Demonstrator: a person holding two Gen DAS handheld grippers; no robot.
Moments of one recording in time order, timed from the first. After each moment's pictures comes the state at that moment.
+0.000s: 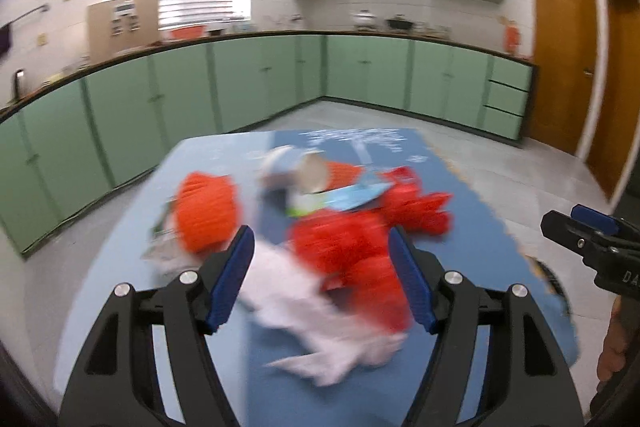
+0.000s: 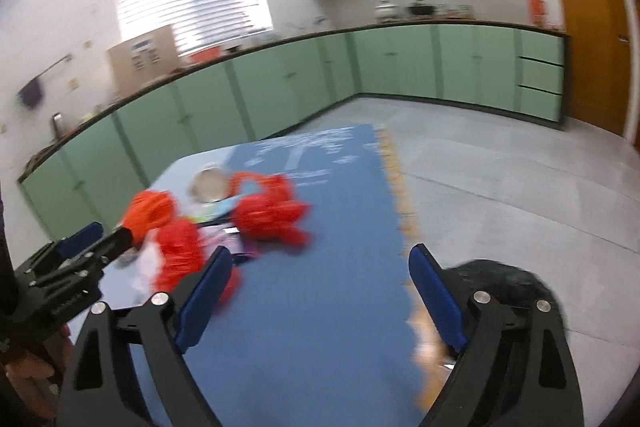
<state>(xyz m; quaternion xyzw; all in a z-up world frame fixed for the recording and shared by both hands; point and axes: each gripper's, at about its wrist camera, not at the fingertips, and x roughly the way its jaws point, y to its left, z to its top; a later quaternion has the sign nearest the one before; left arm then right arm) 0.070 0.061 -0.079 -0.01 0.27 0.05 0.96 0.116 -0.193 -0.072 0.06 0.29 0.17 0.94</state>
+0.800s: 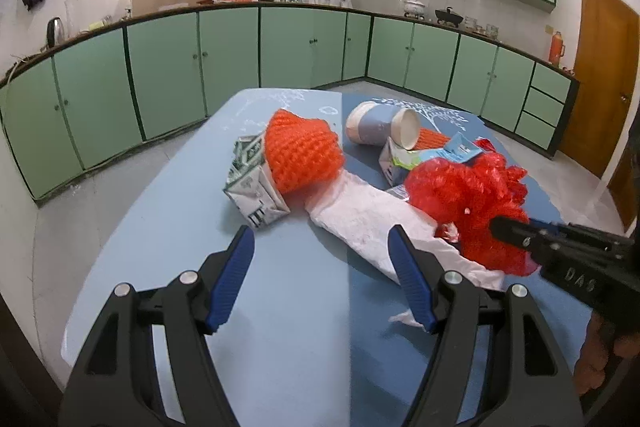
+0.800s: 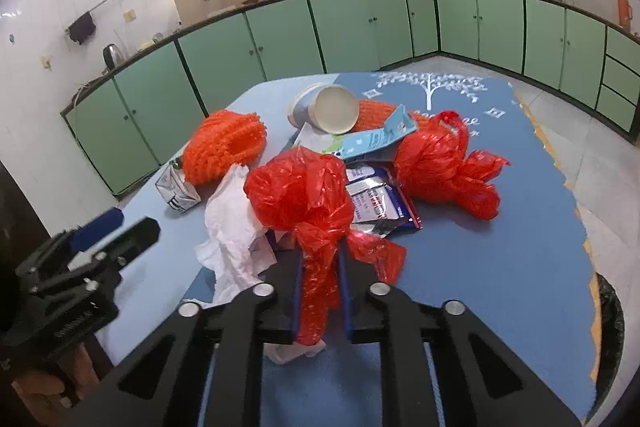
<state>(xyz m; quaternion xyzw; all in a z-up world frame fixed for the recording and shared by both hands) 0.051 0.136 -0.110 -0.06 0.30 0.09 0.95 0.133 -0.074 -0.111 0.01 0.36 0.28 0.89</state>
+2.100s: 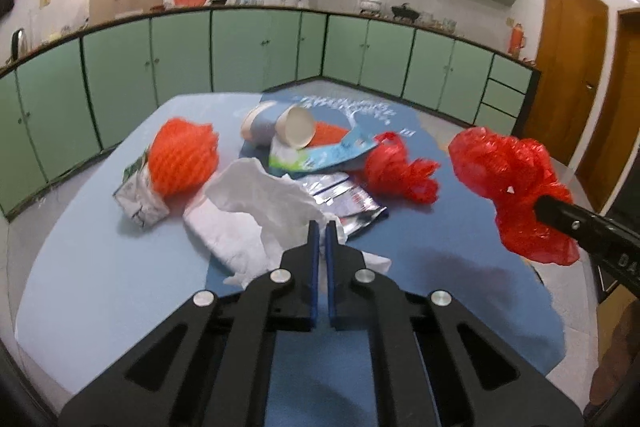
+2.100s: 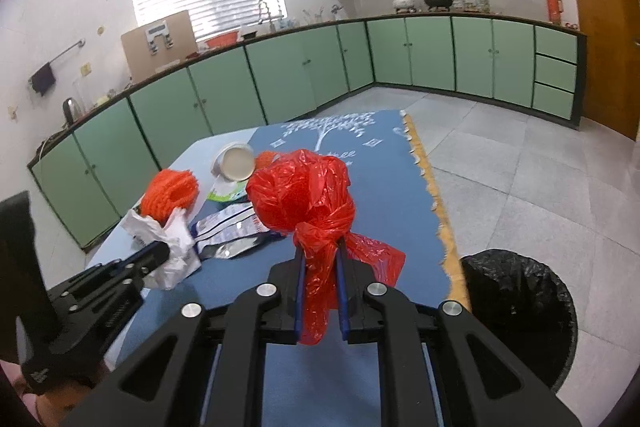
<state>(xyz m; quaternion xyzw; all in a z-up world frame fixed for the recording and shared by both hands) 0.070 0.042 -0.099 -0.05 0.29 0.02 0.95 0.094 -0.187 -0.074 0.06 0.30 0.17 0.94</state>
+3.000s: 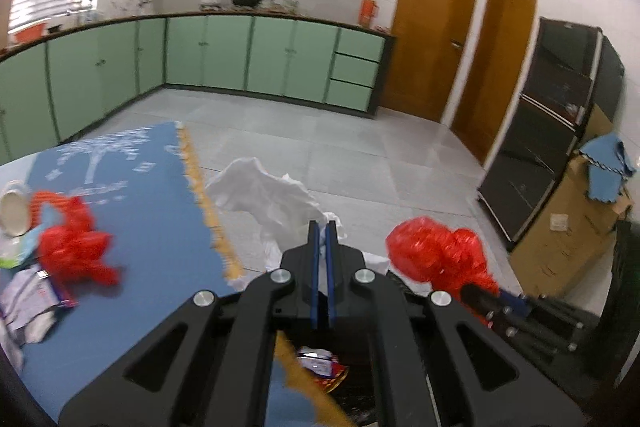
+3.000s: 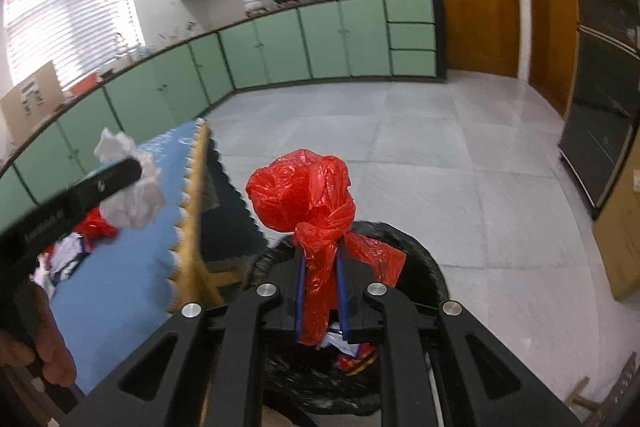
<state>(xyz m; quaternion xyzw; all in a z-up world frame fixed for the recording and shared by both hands) 0.158 -0.189 -0.095 -0.02 0.30 -0.25 0.92 0.076 -0.378 -0.114 0.12 0.33 -0.06 0.93</state>
